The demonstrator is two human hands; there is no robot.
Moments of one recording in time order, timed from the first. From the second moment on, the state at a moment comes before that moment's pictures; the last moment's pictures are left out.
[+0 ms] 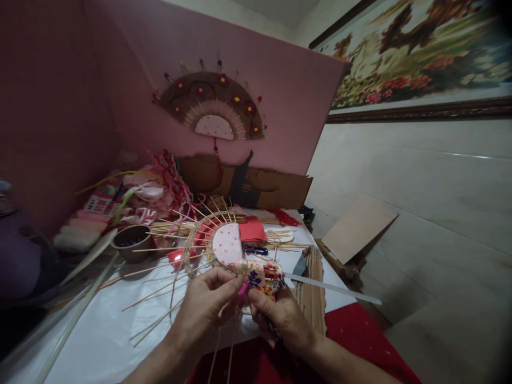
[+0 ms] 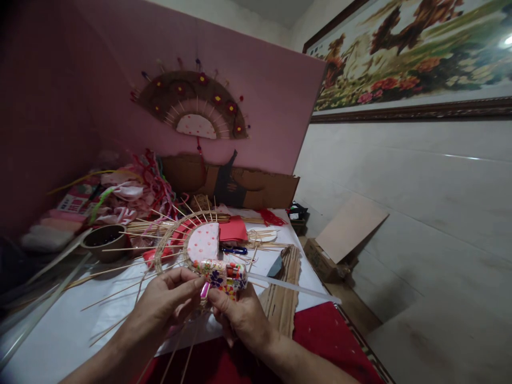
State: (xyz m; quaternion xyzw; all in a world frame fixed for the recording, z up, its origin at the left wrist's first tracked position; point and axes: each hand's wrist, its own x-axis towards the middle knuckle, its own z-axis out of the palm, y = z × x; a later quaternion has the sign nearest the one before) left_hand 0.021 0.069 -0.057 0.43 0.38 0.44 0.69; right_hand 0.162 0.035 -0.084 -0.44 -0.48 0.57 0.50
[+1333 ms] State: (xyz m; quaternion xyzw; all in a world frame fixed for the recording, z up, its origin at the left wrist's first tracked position) left_hand 0.022 0.069 -0.069 0.26 0.35 0.46 0.77; right_hand 0.157 0.035 -0.095 -0.46 -0.48 0.53 0.52
